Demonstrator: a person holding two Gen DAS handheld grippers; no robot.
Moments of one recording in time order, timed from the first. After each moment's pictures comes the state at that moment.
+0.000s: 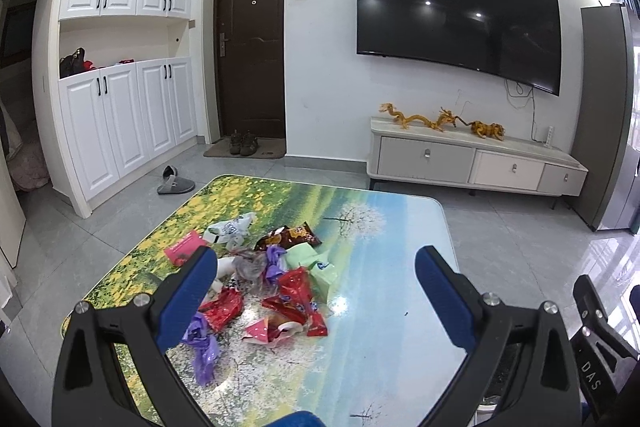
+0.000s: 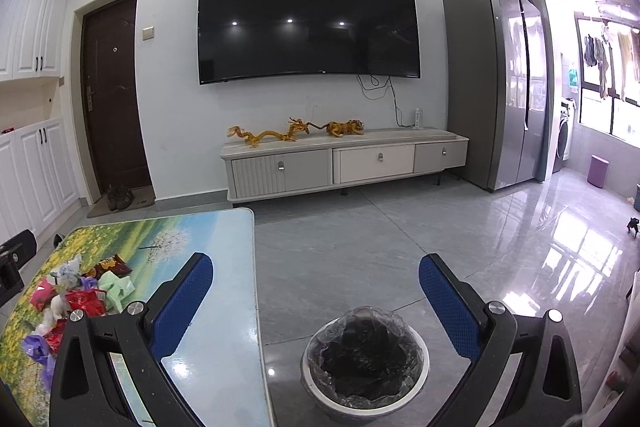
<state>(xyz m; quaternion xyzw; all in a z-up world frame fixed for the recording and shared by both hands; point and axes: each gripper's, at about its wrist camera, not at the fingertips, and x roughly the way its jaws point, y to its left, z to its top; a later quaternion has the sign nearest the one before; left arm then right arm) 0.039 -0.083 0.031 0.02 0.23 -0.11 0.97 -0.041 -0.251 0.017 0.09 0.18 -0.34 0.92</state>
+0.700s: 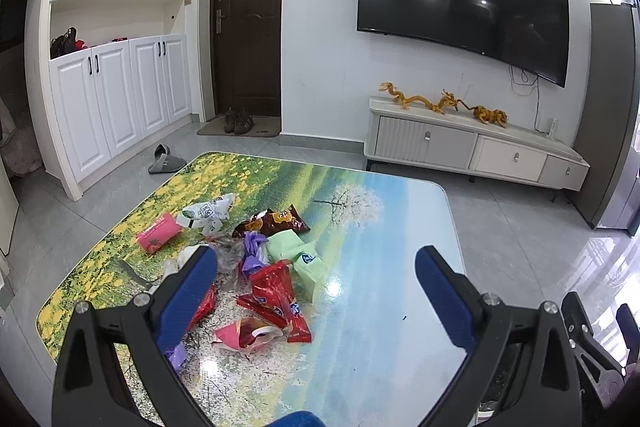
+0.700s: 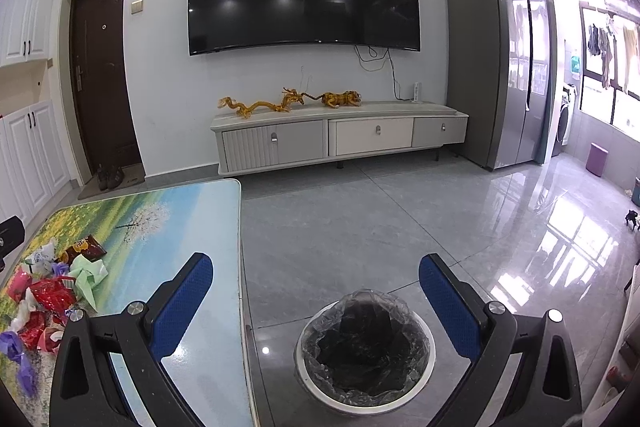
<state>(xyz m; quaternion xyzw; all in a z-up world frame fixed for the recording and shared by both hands) 0.082 -0.103 -0.002 0.01 0.27 -0.11 0.96 -0.008 -0.282 -0.012 0.10 0.22 -0.34 0.91</state>
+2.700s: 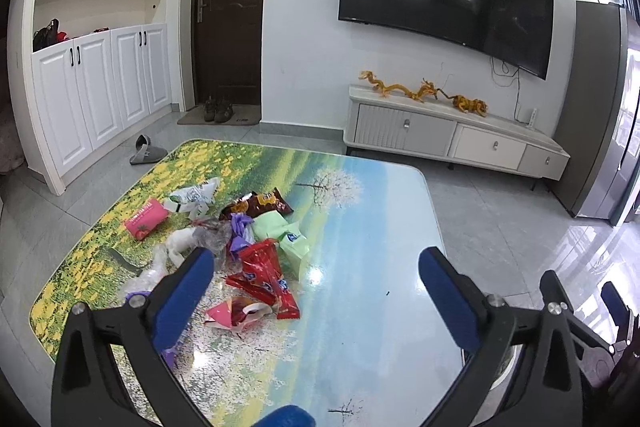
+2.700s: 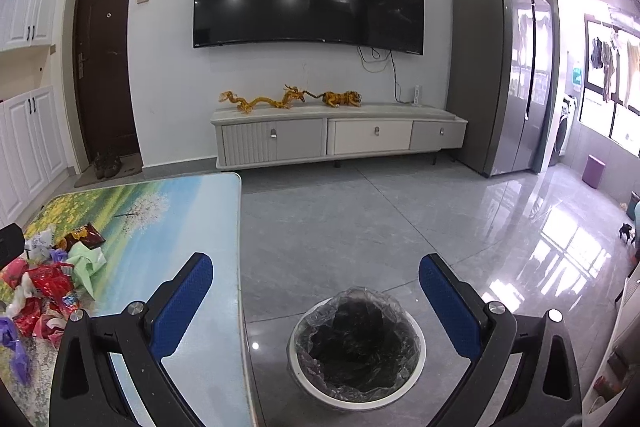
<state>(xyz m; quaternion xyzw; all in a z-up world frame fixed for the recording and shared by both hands) 0.063 -0.089 -0.001 0.01 0.29 -0.15 0.95 -0.008 -0.269 -0.009 0.08 0.23 -0.34 0.91</state>
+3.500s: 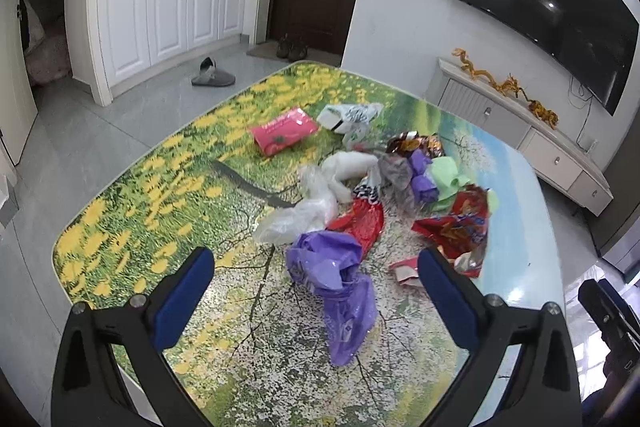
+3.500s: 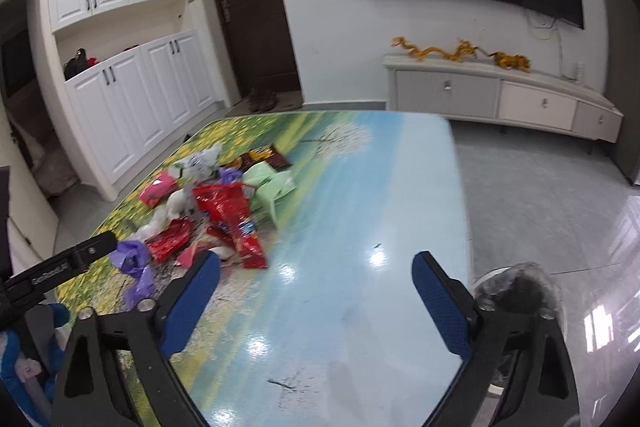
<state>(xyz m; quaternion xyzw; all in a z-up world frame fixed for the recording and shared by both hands) 0.118 0.070 -0.085 -0.07 0.39 -0.05 0.92 0.067 -0.174 -0.042 0.11 0.32 -0.03 0.94</state>
